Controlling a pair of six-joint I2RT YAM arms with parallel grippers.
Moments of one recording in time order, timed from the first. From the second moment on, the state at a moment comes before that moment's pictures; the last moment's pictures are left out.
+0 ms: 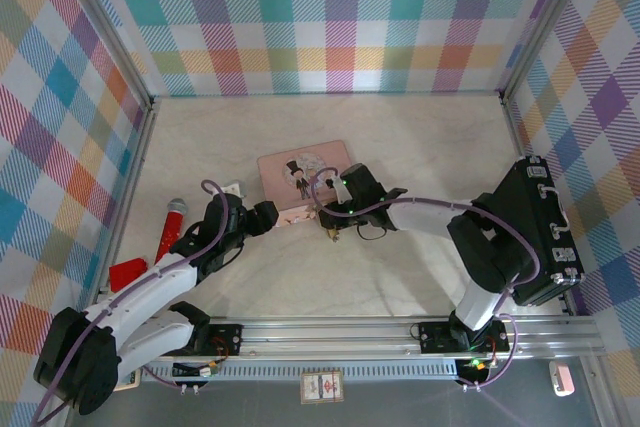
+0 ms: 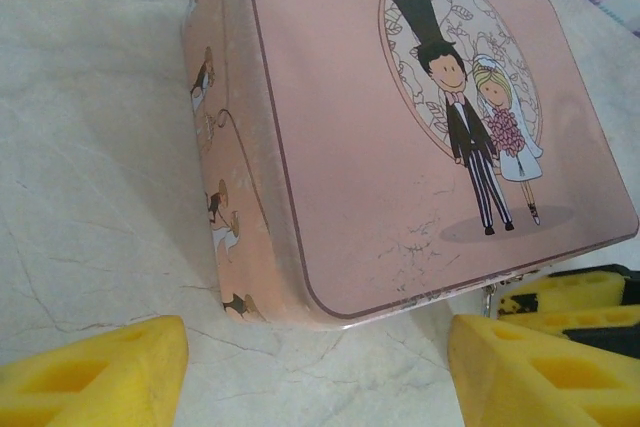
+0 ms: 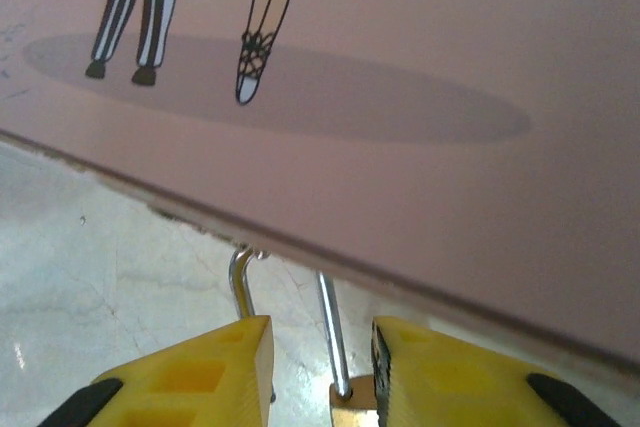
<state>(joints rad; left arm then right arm) -0.48 0.98 0.46 -0.09 -0.04 -0.71 0.71 1.72 0.94 -0.11 -0.30 0.39</state>
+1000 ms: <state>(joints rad) -0.46 1.29 0.59 -0.02 0.09 -0.63 0.71 1.78 0.97 -0.13 -0.29 0.42</state>
